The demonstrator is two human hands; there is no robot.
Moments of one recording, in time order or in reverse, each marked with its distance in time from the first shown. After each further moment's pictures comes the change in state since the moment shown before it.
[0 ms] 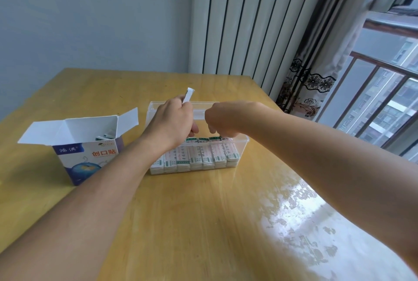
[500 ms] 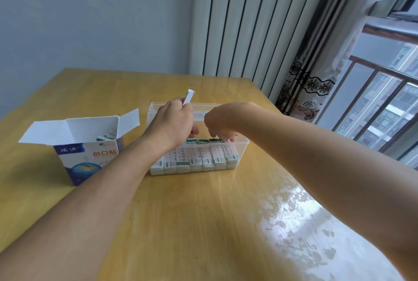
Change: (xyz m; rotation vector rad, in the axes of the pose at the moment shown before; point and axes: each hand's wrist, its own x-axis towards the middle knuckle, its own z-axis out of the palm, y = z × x) left_hand -0.002 0.002 -0.002 -0.016 -0.009 -0.013; right_hand 0.015 -0.005 -0.004 -0.003 -0.223 0.054
